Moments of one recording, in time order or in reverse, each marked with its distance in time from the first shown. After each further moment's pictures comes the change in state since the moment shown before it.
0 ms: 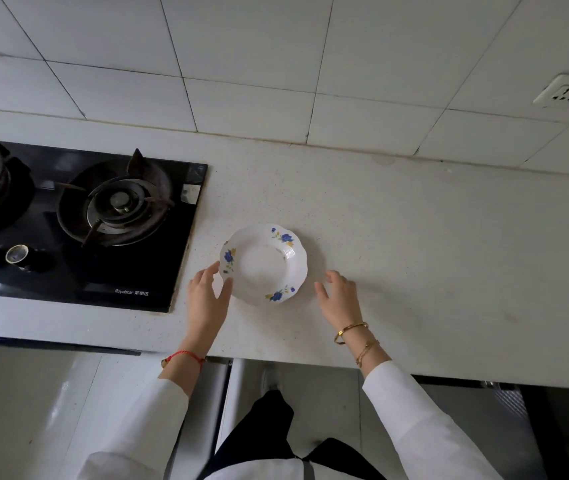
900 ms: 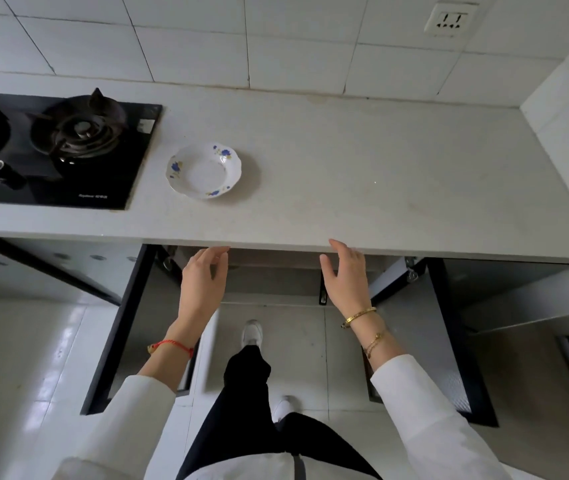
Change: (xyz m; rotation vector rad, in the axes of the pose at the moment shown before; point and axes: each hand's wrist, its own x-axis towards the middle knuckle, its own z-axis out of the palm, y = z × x) left_hand -0.279 0.034 0.048 -0.026 0.035 0.259; right_hand -0.235 0.179 -0.075 0.070 0.258 -0.219
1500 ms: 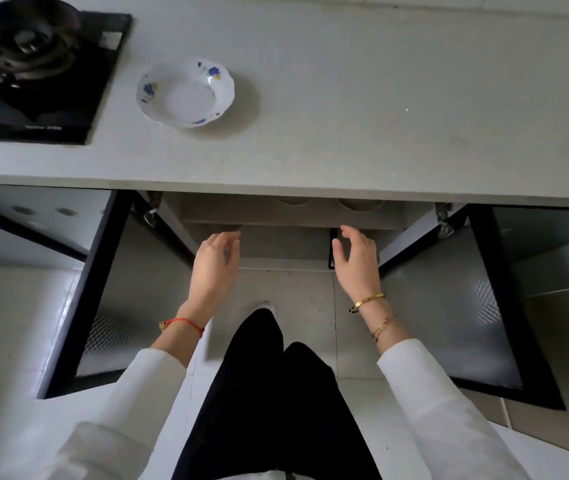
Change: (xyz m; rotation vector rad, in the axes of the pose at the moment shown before) left_hand -0.015 -0.106 0.104 0.089 -0.126 -0.026; right_hand -0.011 0.105 0.112 -0.016 0.011 0.104
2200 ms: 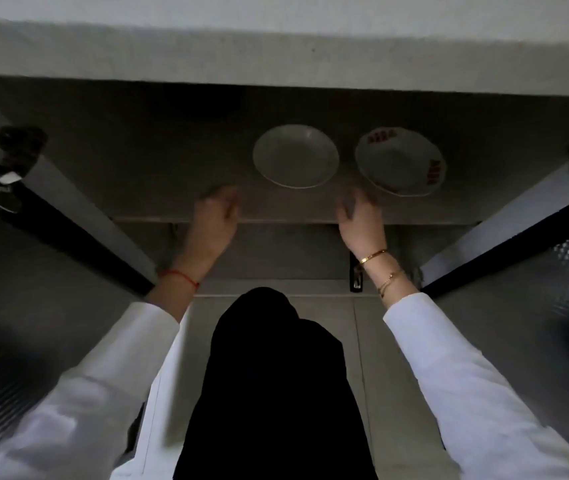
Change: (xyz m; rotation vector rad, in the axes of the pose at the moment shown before) left_hand 0.191 -0.164 0.223 0.017 0.051 0.240; right_hand 0.185 0.159 0.224 -0.026 0.115 -0.097
